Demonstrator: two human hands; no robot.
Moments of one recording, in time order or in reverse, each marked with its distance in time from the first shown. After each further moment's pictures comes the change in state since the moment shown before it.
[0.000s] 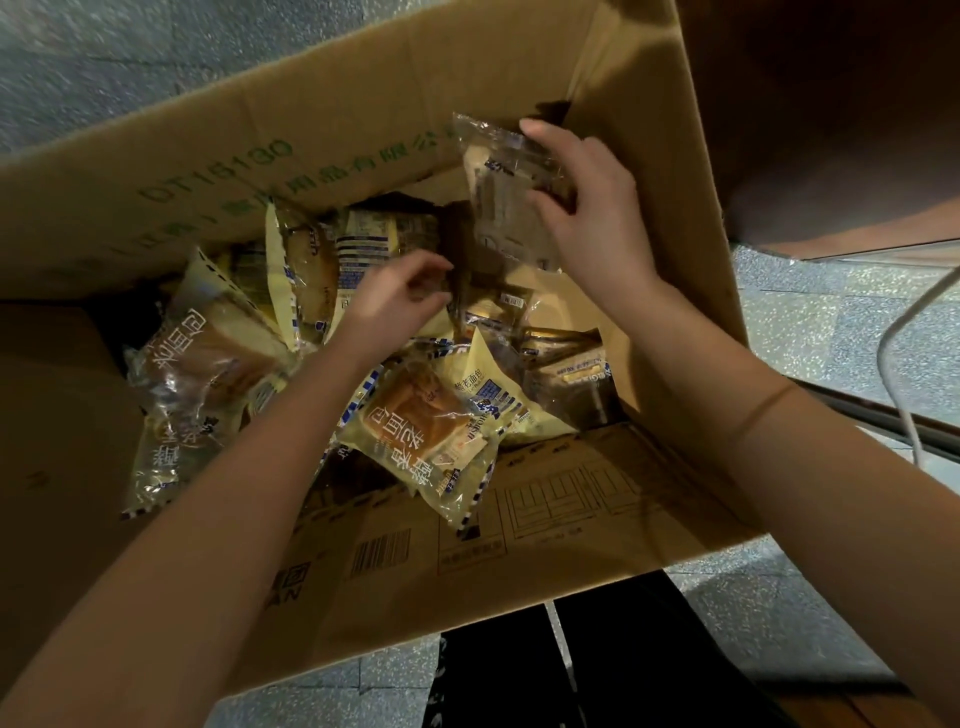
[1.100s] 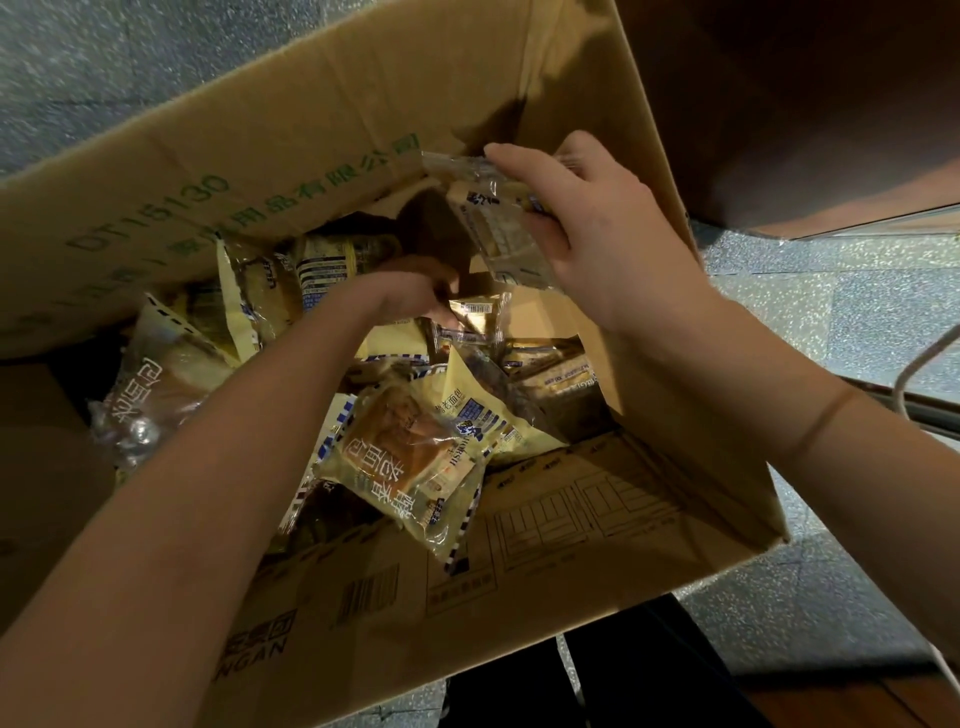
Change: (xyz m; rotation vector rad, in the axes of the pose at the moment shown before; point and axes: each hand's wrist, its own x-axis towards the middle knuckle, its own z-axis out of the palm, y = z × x) left_hand 0.087 0.010 0.021 0.334 -0.580 -0.117; right_hand -0.020 -0.020 -0.048 -0.293 -0.167 -0.124
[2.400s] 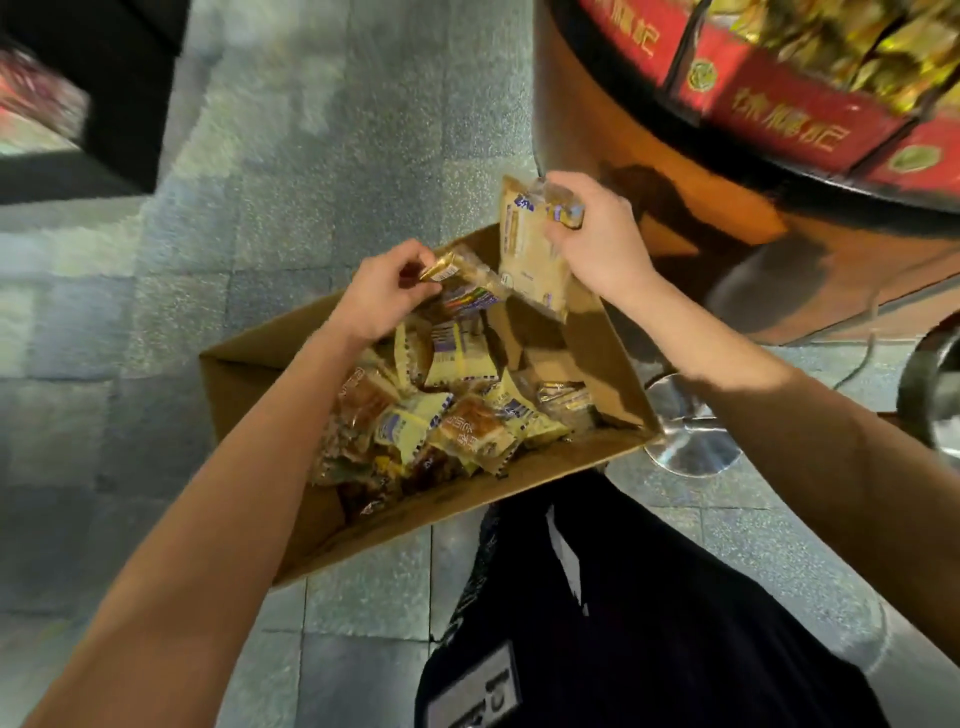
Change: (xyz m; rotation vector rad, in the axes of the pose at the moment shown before) left_hand -0.331 0.088 -0.054 -0.046 0.827 0.313; right_hand -0.066 -0.108 -0.154 0.368 0.291 0.090
